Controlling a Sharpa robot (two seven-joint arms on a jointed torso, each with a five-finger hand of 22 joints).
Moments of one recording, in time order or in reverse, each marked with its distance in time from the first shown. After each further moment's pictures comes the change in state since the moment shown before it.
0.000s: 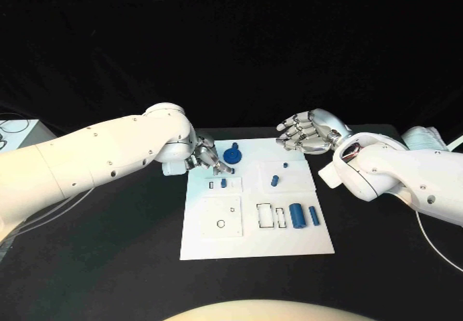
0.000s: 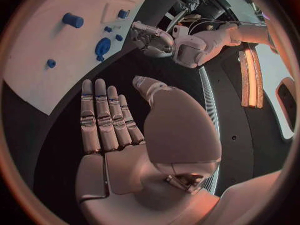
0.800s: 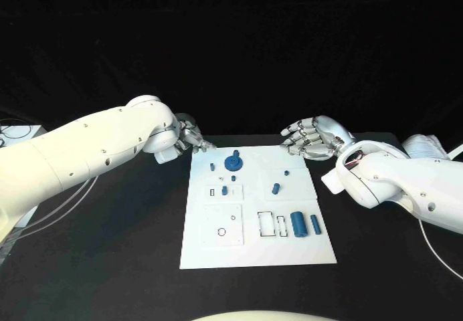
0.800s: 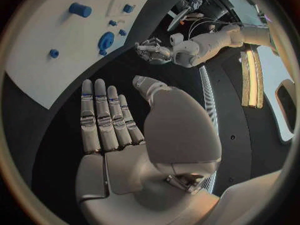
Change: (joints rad) left arm 0.032 0.026 0.022 -0.206 0.025 -0.176 0.099; left_hand 0.119 -0.030 0.066 0.003 0.000 -0.086 0.069 -0.143 -0.169 -0.230 0.064 -0.235 -0.345 0.000 0.053 -0.089 0.000 0.036 -0.048 0.045 -0.058 -0.066; right arm -0.002 -0.001 0.000 -0.027 0.007 -0.020 0.038; right_hand 0.000 0.000 -0.001 -0.007 0.000 0.000 0.000 0.004 0.000 0.000 0.000 0.008 0.000 -0.003 0.003 -0.002 -0.002 0.000 0.000 0.000 0.000 -0.012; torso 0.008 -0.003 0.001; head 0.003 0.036
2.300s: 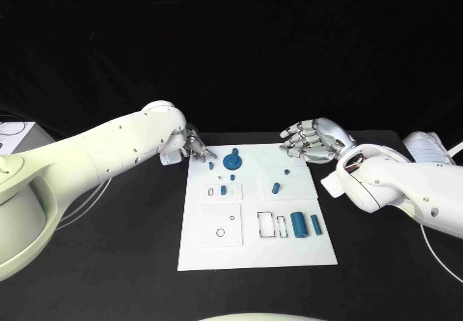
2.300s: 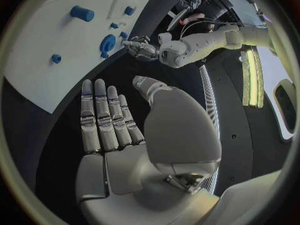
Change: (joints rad) left arm -0.006 0.154 -0.059 -0.273 -0.033 0.154 0.008; left_hand -0.057 0.018 -0.041 0.000 0.000 0.029 -0.011 0.012 -0.025 0.029 -0.010 0.040 0.026 0.000 0.000 0.000 0.000 0.000 0.023 -0.002 0.026 0.043; right arm 0.001 0.004 0.000 0.020 0.001 -0.010 0.010; right_hand 0.000 0.000 0.000 0.000 0.006 0.000 0.000 0.000 -0.002 0.000 0.000 0.000 -0.001 0.000 0.000 0.000 -0.002 0.000 0.000 0.000 0.000 -0.005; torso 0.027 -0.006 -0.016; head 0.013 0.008
